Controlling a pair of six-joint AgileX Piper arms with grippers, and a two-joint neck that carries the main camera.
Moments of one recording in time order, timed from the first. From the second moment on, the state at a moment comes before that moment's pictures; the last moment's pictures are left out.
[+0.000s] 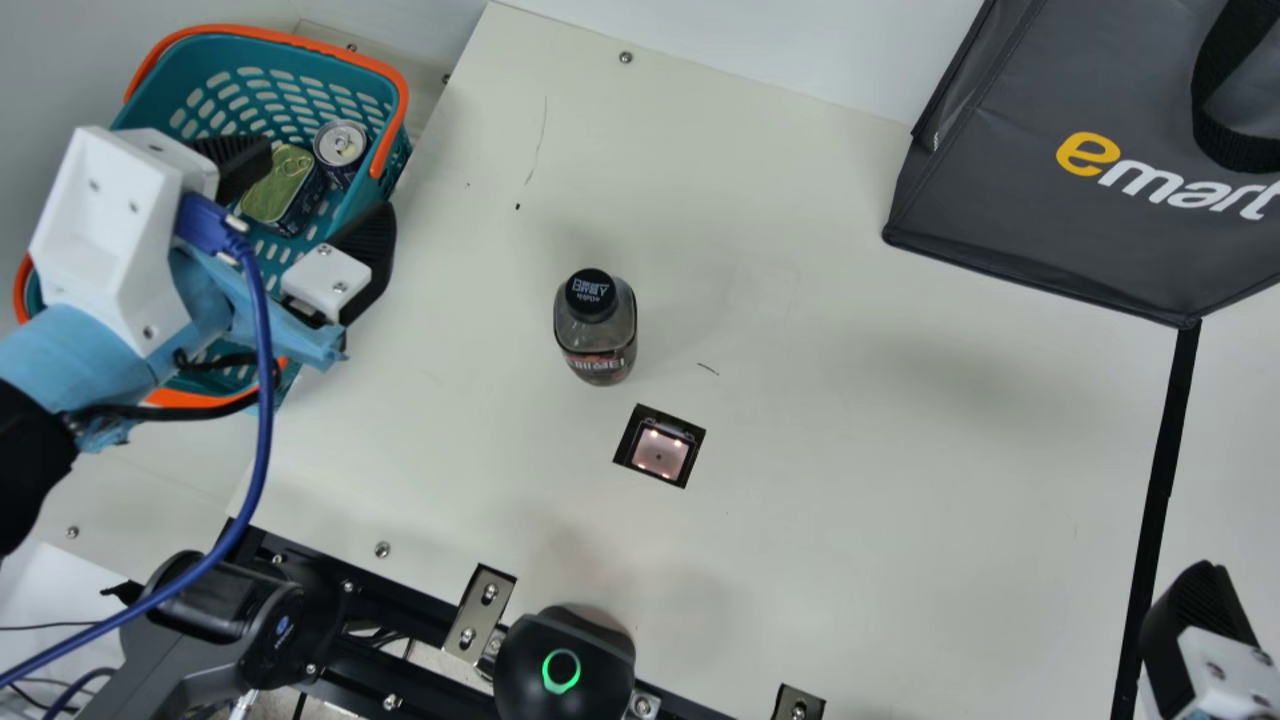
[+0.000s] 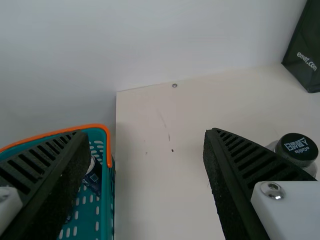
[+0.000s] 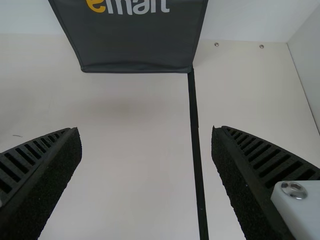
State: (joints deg) left arm 2.2 39.9 -44.4 -12.9 36.6 20.7; right arm 0.7 42.6 -69.8 -0.9 69.4 -2.2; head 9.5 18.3
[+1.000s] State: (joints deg) left arm 1.1 39.1 -43.9 -9.6 36.9 16.5; right arm 0.7 42.6 -69.8 -0.9 69.4 -2.2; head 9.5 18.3
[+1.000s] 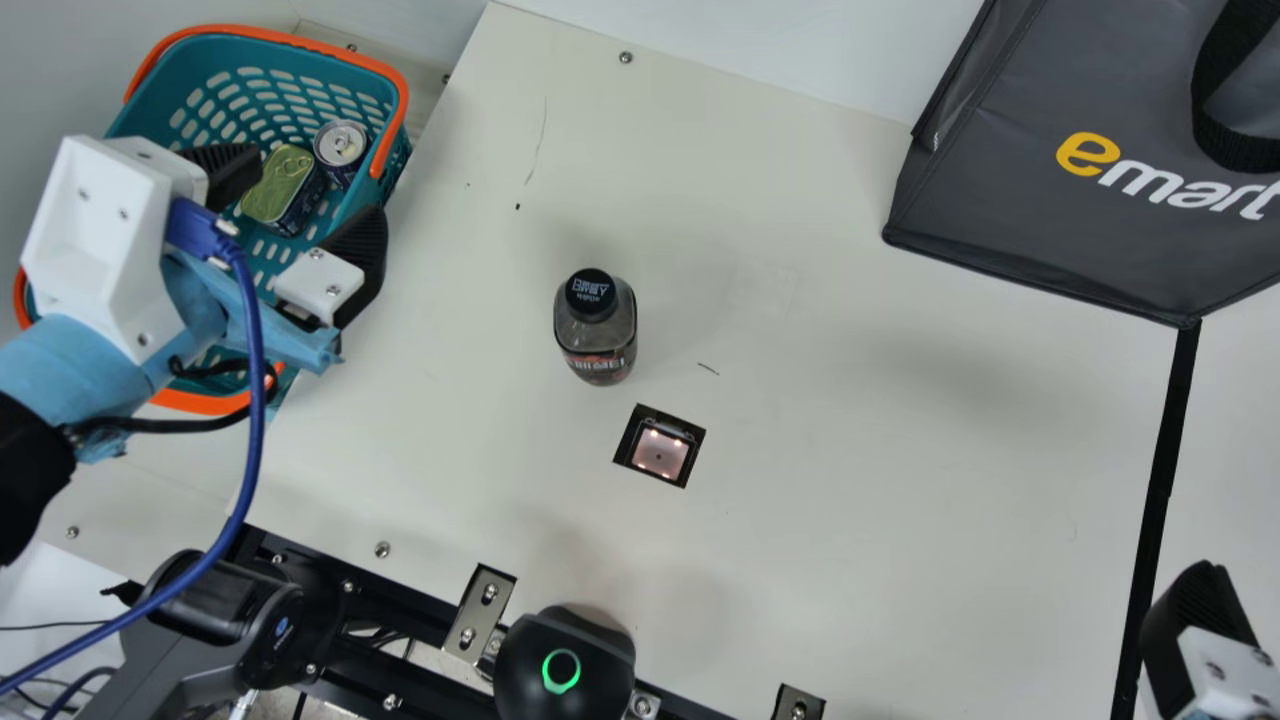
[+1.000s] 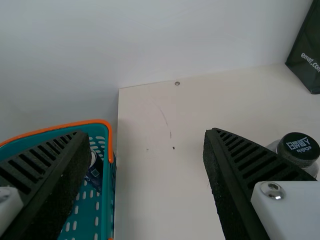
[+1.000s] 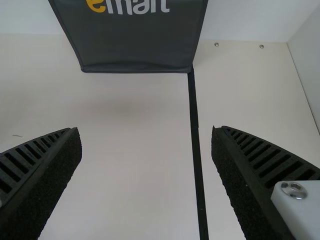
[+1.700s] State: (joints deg) left arm 1.1 39.1 -43.9 -9.6 36.9 16.5; right arm 0.7 42.6 -69.8 -0.9 69.4 -2.2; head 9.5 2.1
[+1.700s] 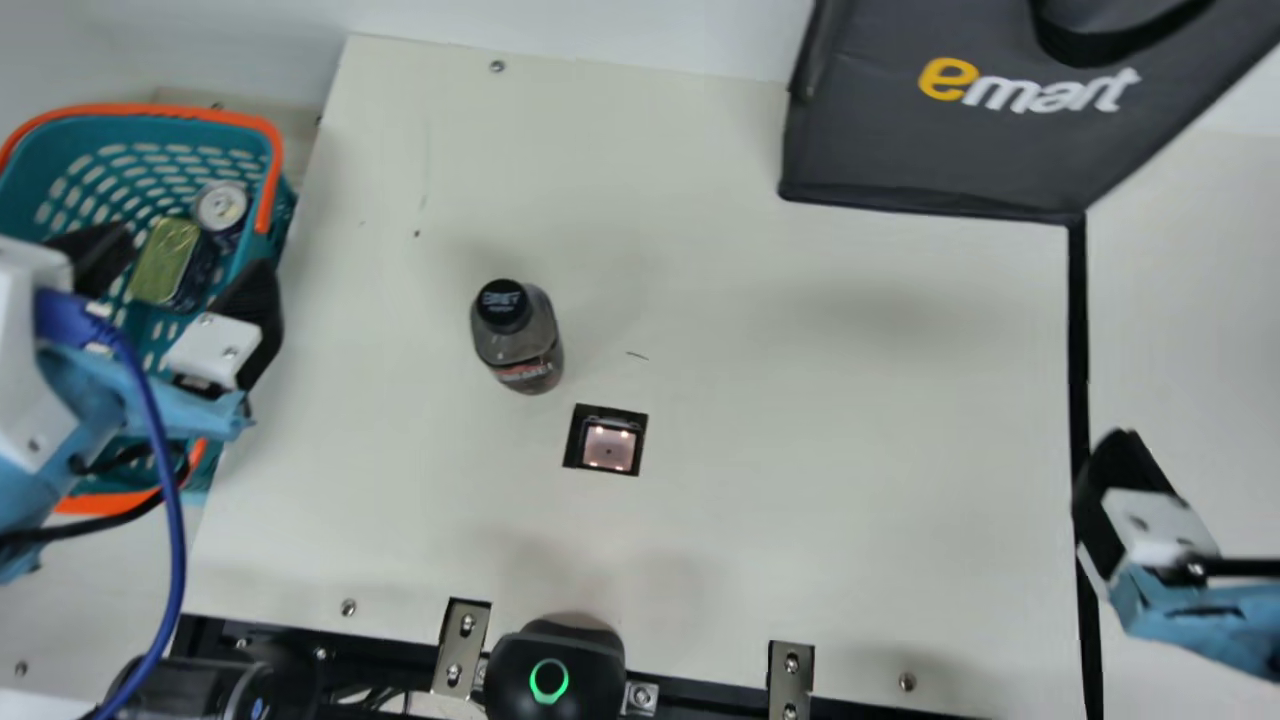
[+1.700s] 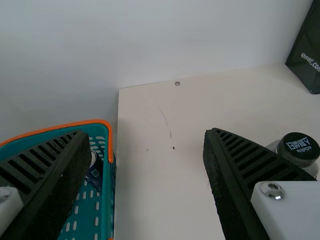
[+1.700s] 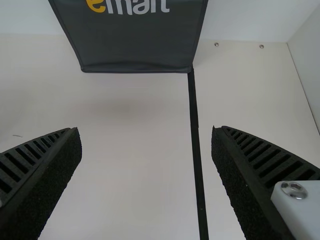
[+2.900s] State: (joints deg) left arm -5.5 39.8 -42.3 -6.0 35.1 8.4; right arm 0.7 42.6 -69.8 -0.9 69.5 -2.2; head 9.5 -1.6
